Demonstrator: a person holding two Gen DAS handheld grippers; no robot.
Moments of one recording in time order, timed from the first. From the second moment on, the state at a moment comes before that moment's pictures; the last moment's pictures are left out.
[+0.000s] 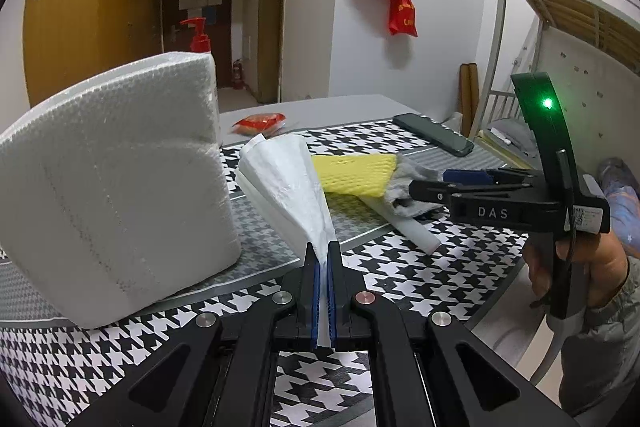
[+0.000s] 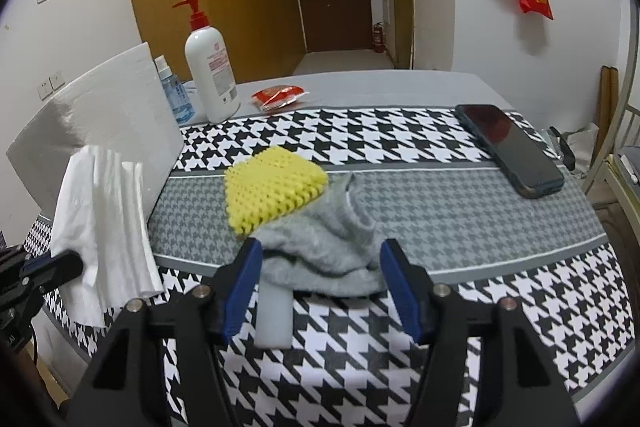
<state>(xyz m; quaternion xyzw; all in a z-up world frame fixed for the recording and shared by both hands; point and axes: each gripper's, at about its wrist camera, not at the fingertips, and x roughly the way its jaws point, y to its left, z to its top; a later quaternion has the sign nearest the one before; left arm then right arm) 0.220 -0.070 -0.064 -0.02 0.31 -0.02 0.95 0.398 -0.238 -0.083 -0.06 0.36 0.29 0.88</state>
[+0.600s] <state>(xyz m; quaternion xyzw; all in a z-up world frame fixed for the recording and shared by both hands) 0.228 -0.064 -0.066 -0.04 0.32 -0.03 0.95 0.413 -0.233 -0.095 -0.05 0.38 0.28 0.88</state>
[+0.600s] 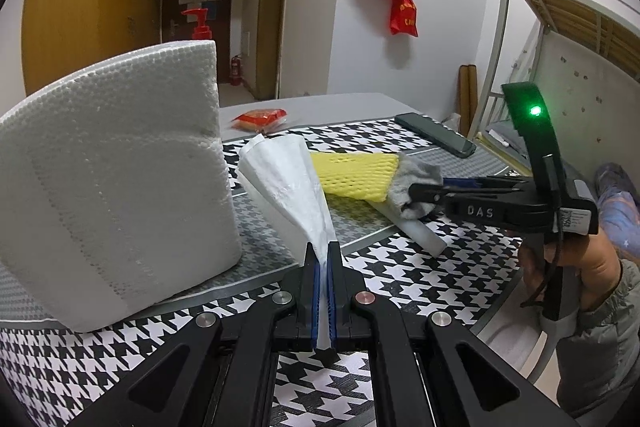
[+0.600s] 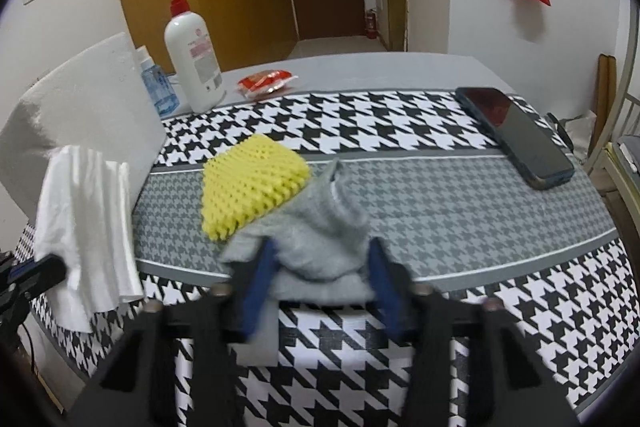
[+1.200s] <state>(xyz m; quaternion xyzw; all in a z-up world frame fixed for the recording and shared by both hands) 0.216 -0.064 -0.050 -0.03 0.29 -0.05 0.95 0.379 -0.269 -0.048 0.00 0.32 0.29 0.90</state>
